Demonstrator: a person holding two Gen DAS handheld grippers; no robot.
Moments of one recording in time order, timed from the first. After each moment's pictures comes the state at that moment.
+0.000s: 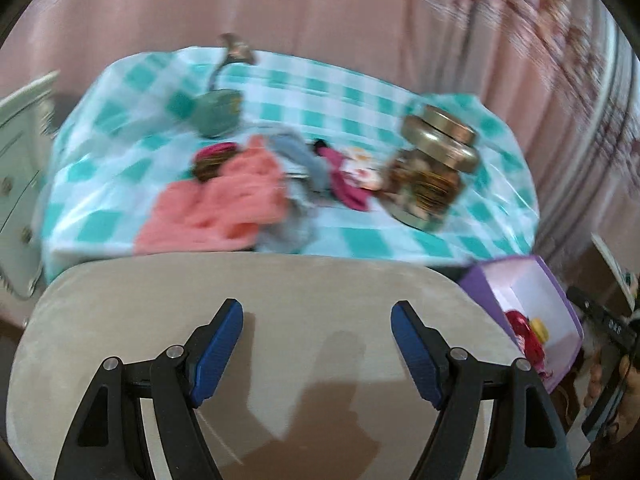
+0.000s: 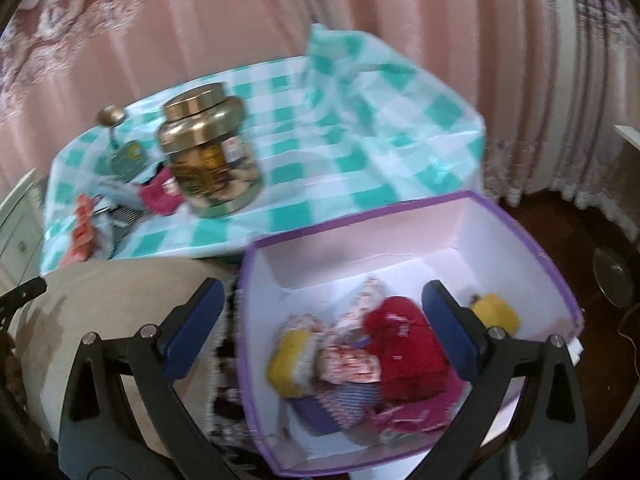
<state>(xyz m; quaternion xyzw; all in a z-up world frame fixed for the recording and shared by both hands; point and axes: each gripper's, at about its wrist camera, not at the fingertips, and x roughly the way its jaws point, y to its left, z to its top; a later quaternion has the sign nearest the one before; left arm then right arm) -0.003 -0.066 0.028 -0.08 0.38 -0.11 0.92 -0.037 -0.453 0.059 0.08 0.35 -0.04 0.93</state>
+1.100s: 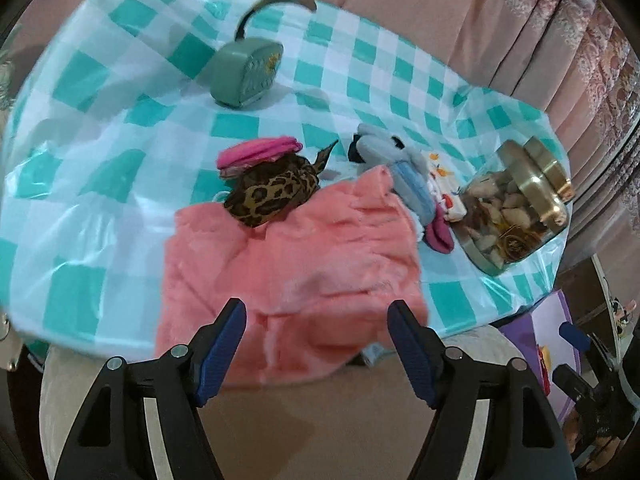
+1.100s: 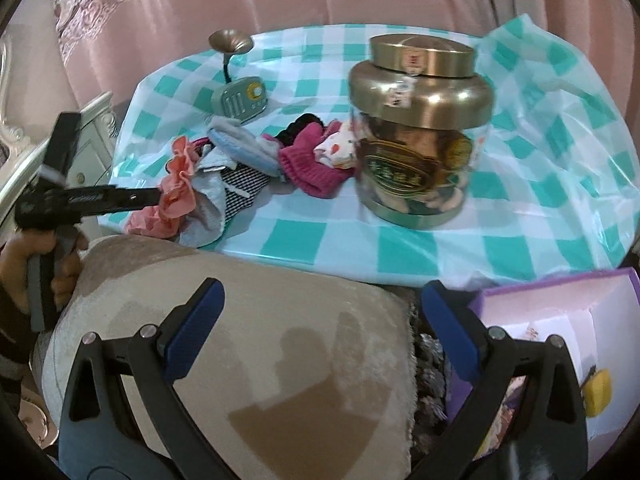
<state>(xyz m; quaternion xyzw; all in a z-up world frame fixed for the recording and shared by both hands) 0.152 0.008 -0.003 -0.12 0.47 -0.13 0.86 0.062 -0.289 0.049 0.01 0.40 0.14 0.90</state>
